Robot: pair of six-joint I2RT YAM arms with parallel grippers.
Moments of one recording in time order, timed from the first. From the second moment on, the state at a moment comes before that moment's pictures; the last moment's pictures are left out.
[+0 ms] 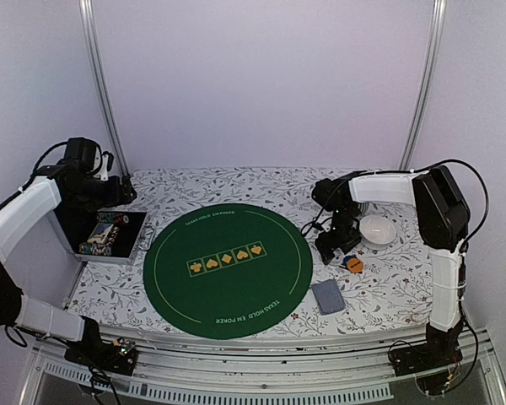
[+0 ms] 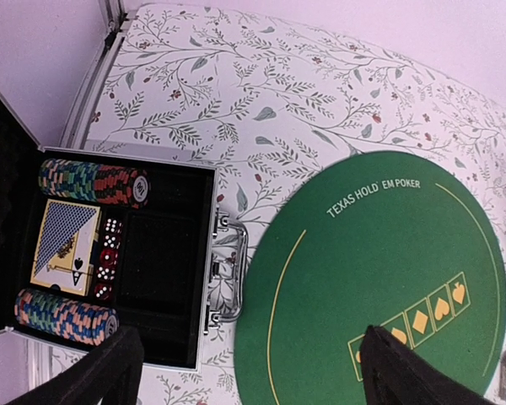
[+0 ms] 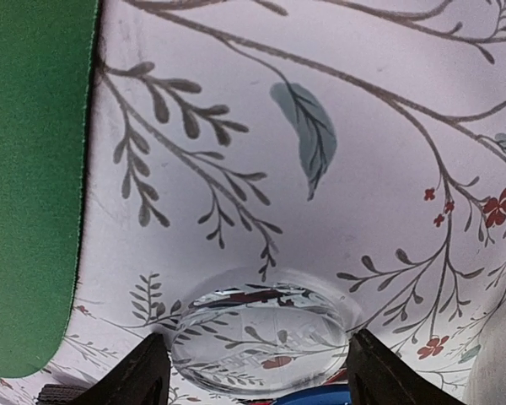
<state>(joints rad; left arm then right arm) -0.05 1.27 1.13 -0.67 0.06 -0.21 0.56 2.11 1.55 -1.03 0.04 0.04</state>
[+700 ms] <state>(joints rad) -0.07 1.27 1.13 -0.67 0.06 -0.21 0.58 2.11 1.69 -1.09 0.06 0.08</state>
